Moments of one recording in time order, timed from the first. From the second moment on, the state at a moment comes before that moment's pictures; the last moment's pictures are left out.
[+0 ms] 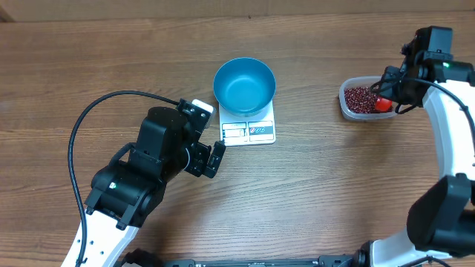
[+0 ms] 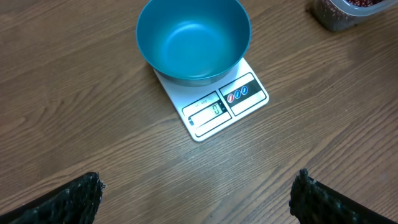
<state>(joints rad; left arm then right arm) -0.45 1.05 1.10 -0.84 0.02 0.00 -0.19 1.75 1.51 -0.93 0.03 0.15</state>
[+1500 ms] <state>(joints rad) -0.45 1.05 1.10 -0.84 0.02 0.00 -0.19 1.84 1.50 -0.90 0.02 0.12</state>
